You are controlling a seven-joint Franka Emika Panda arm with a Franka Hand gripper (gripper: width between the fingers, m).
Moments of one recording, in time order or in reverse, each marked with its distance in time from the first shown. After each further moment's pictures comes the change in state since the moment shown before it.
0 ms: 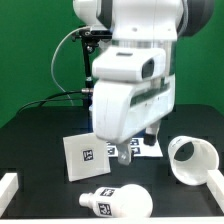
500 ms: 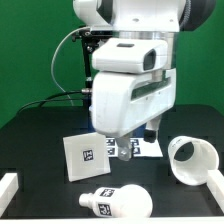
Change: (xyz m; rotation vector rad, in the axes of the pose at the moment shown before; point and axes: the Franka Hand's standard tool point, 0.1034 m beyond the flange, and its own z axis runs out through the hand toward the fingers) arm -0.005 0.015 0.003 -0.009 0.006 0.009
